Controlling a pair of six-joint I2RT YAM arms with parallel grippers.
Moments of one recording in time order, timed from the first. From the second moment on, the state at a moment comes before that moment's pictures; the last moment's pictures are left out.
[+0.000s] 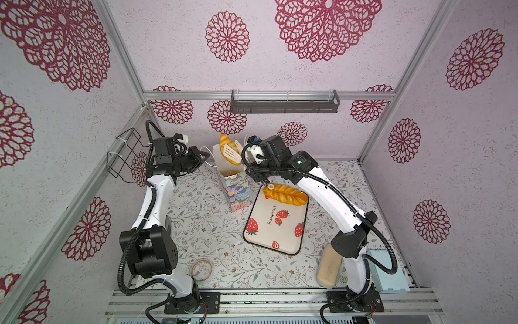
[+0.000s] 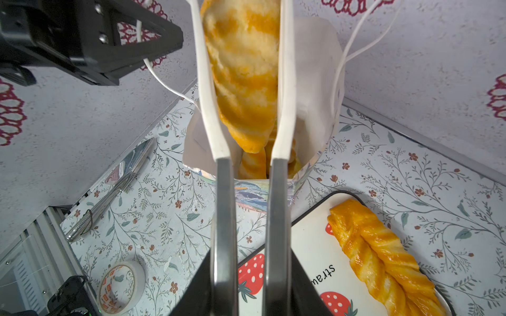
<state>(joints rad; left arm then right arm) 0.16 1.66 1.58 -0.43 0.71 -0.62 0.82 2.06 2.43 -1.03 -0.04 0.18</state>
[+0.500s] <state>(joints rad) 0.16 1.66 1.58 -0.43 0.71 -0.62 0.80 2.11 2.43 -1.04 -0.04 0.19</state>
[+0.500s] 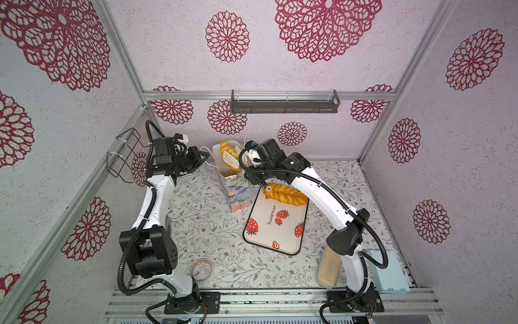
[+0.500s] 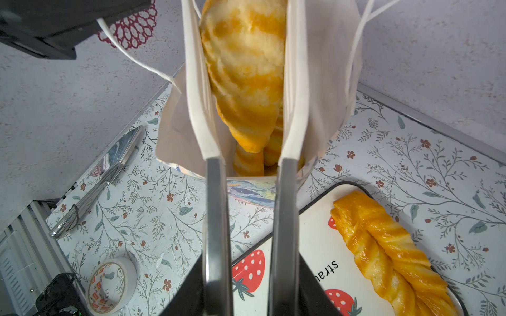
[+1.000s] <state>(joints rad) 0.16 1.66 1.58 -0.43 0.71 -0.62 0.78 2.11 2.43 -1.05 -0.03 0.19</state>
